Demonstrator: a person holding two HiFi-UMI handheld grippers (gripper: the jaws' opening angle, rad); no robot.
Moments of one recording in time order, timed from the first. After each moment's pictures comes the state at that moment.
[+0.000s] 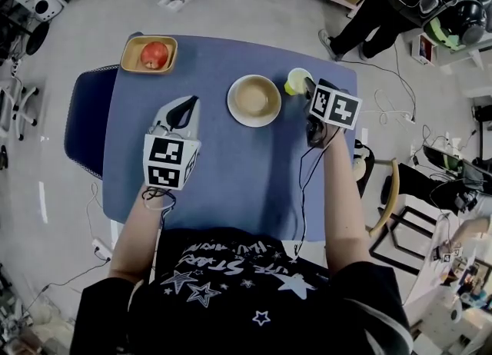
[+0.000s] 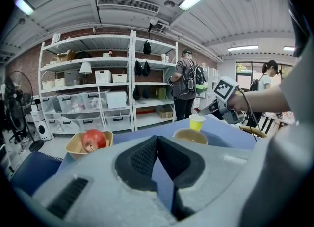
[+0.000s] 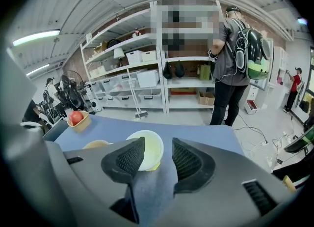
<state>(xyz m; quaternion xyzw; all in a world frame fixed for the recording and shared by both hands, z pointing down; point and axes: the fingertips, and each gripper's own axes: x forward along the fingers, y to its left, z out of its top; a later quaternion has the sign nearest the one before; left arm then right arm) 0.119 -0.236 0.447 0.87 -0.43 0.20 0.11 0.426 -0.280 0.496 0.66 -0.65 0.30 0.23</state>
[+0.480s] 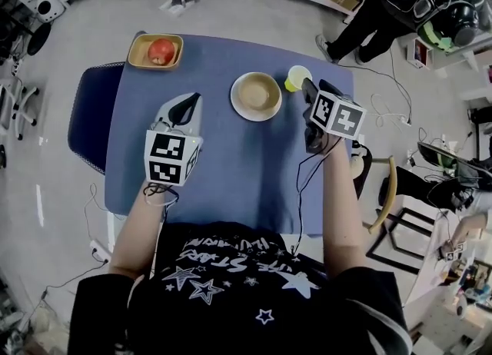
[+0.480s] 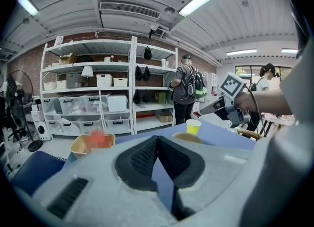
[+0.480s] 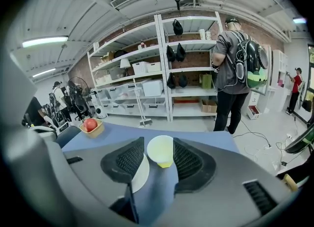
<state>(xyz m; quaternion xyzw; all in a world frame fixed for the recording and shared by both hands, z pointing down) 0.109 -0.226 0.428 0.88 -0.43 0.17 0.10 0.397 -0.256 0.446 0.66 -0.67 0.26 0.20</state>
